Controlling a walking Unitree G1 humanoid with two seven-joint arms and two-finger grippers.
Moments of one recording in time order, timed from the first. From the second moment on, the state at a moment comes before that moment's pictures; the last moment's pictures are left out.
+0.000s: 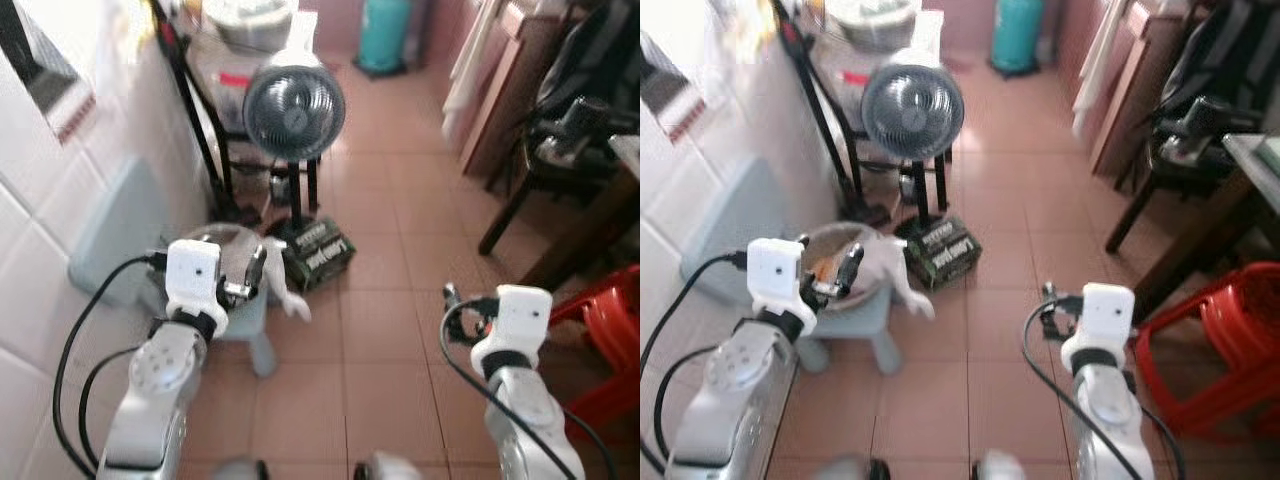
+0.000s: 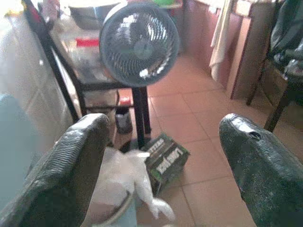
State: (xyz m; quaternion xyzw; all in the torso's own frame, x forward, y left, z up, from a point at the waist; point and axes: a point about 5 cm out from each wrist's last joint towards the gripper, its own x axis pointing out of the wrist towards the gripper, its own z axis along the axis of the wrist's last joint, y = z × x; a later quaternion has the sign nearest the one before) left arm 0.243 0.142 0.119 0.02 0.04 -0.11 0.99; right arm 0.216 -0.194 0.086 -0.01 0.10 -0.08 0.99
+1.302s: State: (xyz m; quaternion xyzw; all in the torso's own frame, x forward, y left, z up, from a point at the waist) left arm 0.247 0.142 0.123 -0.01 0.04 -0.14 0.99; right arm 0.219 -0.193 0.091 0.01 0.09 -0.09 0.99
